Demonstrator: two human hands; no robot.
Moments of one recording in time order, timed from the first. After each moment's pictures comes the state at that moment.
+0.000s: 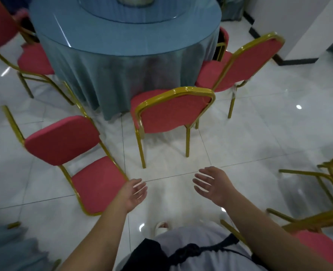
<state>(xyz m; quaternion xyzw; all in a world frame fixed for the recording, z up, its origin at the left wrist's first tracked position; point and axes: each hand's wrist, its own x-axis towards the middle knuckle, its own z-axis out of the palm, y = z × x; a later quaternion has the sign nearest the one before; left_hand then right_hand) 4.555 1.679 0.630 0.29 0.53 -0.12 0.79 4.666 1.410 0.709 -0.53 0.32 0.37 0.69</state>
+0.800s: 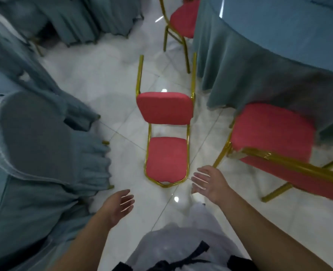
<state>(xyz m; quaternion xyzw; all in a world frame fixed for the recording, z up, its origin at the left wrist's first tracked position) 4.422 1.812 0.627 0.12 0.74 0.14 0.65 4.749 1.736 0.639 -0.56 0.17 0.66 0.47</state>
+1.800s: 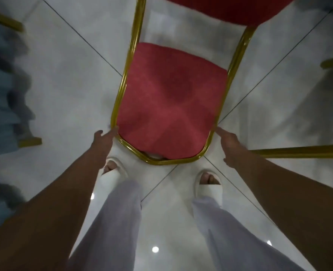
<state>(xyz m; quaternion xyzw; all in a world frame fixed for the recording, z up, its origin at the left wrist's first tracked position) 4.401 2.017 0.008 0.18 0.82 0.02 0.54 4.750 1.940 0.032 -0.80 0.07 0.59 0.13</state>
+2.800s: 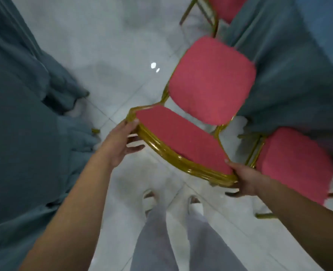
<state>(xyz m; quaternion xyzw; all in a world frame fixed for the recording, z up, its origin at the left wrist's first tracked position) 4.389 2.165 0.623 0.31 0.54 0.21 0.75 4.736 1.982 0.588 -0.76 0.11 0.62 0.16</state>
